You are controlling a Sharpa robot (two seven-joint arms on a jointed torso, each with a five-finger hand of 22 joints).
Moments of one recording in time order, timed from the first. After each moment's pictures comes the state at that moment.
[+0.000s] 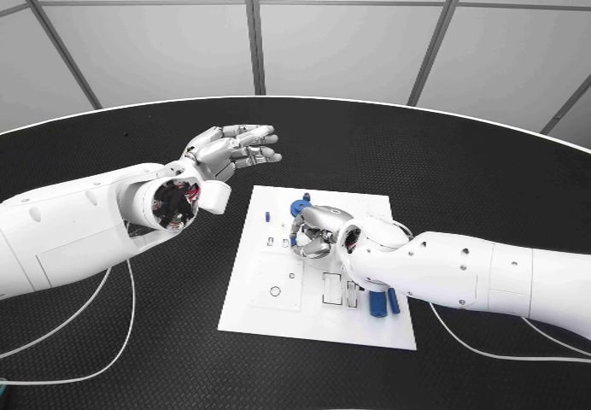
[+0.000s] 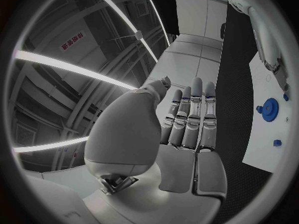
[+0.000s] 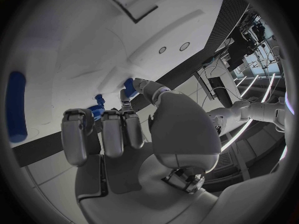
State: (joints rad) left arm 1.40 -0.80 -0.12 1.44 0.20 -0.10 0.31; left_hand 1.46 -0.16 0.41 0.16 0.05 0.90 0.23 0.24 0.22 1.09 0.17 0.07 0.07 1.00 0.10 0.56 0.39 0.17 0.83 0.24 0.47 0.21; right arm 1.22 -0.49 -0.18 1.34 -1.38 -0.34 -0.23; right_hand 1.22 -0.11 0.58 -0.01 0.30 0.92 0.15 0.31 0.34 1.46 0.06 1.54 1.31 1.46 -0.01 1.55 1.31 0.01 1.47 0.10 1.56 1.31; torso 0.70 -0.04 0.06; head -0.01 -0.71
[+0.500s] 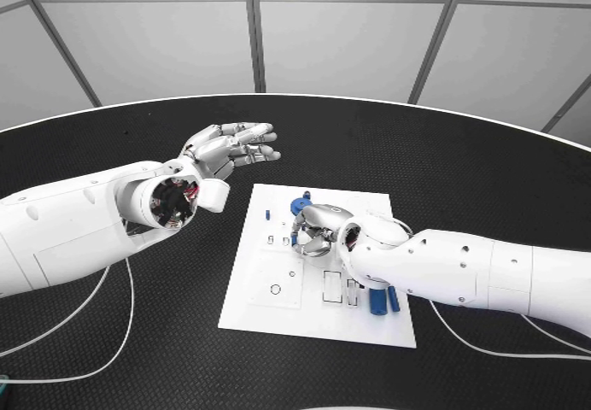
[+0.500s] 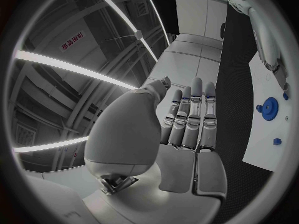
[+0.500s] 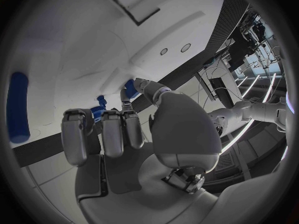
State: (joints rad) left arm 1.40 -0.80 -0.12 1.45 0.20 -0.10 0.31; left_hand 1.46 -0.16 0.41 0.16 0.05 0.90 0.23 0.24 0.22 1.09 0.17 0.07 0.07 1.00 0.10 0.56 0.39 0.17 0.83 0.24 0.47 0.21; right arm 1.22 -0.49 -0.18 1.34 -1.38 -0.33 -0.24; right_hand 1.21 -0.12 0.58 -0.01 0.30 0.92 0.15 0.31 0.33 1.46 0.06 1.54 1.31 1.46 -0.01 1.55 1.31 0.01 1.47 0.10 1.56 1.31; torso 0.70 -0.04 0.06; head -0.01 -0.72
